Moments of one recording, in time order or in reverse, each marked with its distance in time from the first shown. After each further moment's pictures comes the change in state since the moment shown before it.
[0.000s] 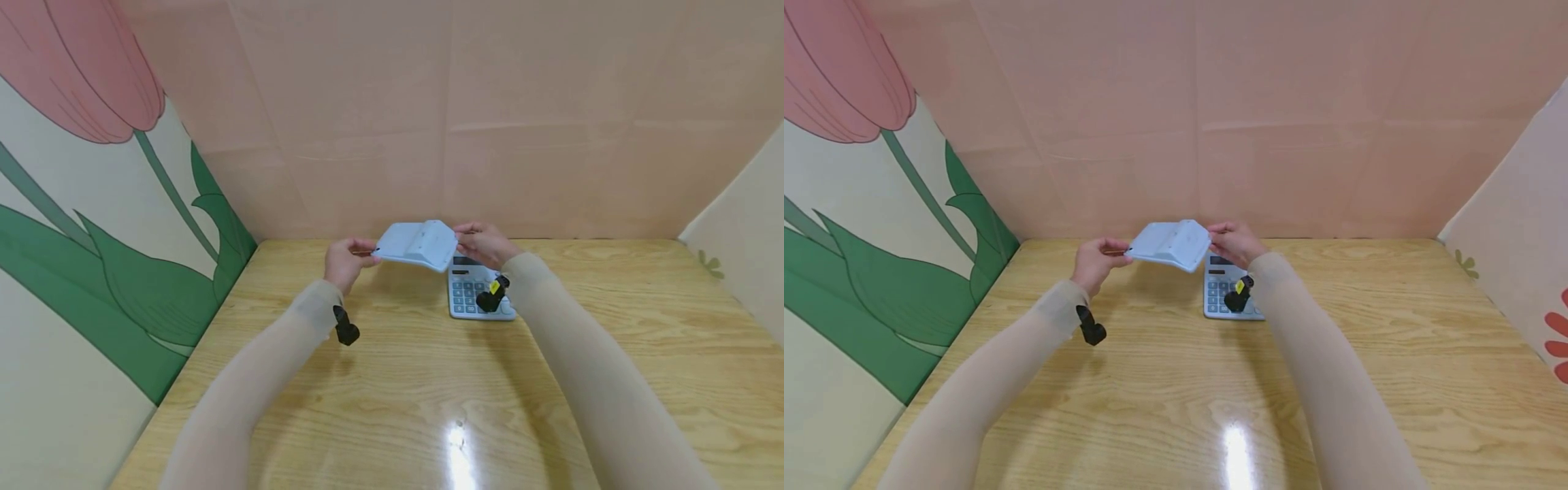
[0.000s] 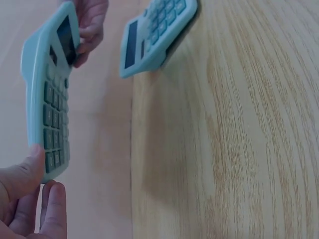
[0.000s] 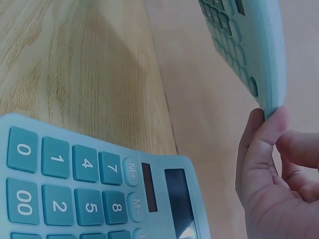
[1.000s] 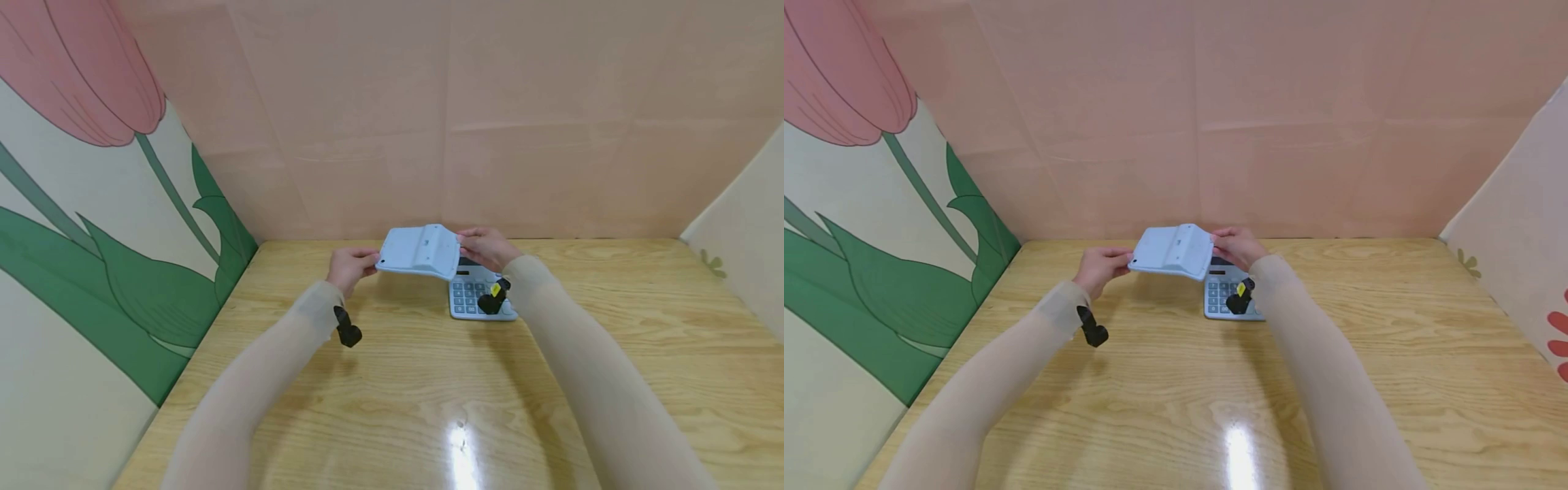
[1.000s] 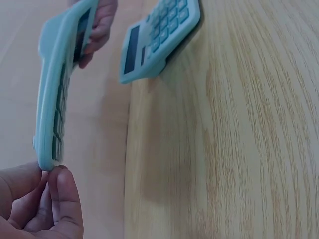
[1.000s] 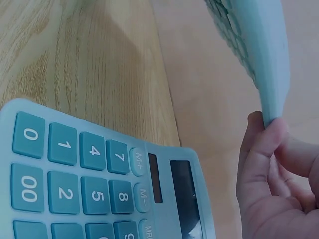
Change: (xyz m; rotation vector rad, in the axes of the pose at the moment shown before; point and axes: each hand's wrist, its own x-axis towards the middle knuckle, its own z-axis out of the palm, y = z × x) left_hand 0.003 -0.005 0.004 -0.072 -0.048 -0.161; right_hand -0.002 0.006 -0.005 -0.058 0.030 0.022
